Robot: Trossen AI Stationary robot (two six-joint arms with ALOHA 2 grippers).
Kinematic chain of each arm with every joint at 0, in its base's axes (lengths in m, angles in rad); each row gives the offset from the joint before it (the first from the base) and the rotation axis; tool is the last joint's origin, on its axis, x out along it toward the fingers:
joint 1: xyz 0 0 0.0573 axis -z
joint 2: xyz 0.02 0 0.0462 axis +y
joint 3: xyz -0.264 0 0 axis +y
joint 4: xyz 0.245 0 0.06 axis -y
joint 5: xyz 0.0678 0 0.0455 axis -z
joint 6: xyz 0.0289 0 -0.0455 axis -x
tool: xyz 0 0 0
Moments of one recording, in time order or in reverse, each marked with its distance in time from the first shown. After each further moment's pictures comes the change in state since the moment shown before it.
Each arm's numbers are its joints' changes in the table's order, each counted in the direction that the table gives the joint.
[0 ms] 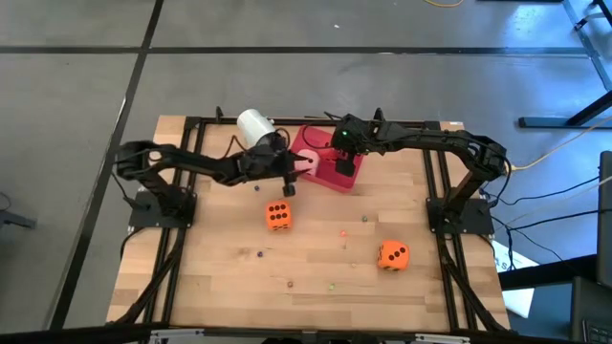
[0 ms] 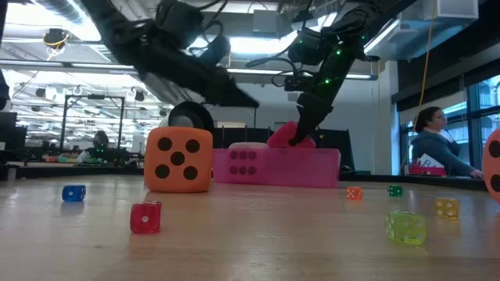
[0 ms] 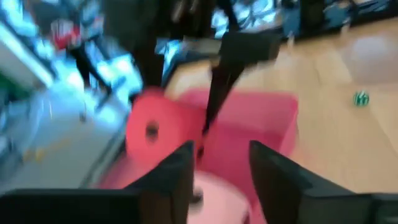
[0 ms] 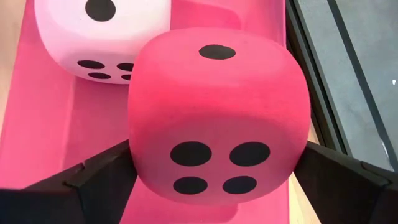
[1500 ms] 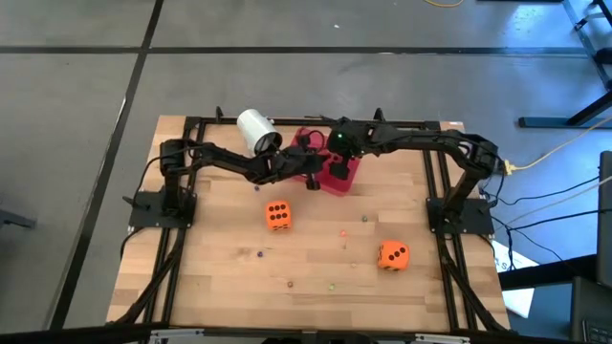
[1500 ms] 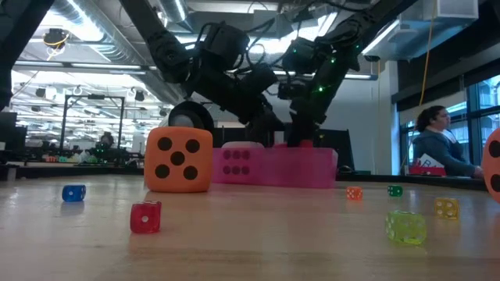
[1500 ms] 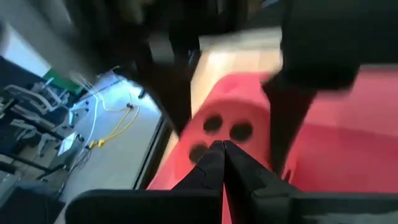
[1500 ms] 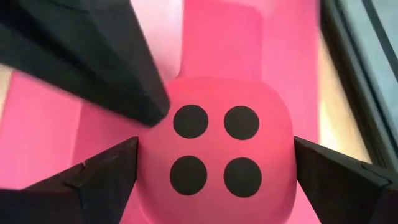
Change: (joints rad) left arm -0.005 0.331 -0.295 -0.024 -0.213 -0.161; right arm -0.002 0.068 0.000 0.061 -0.088 -0.028
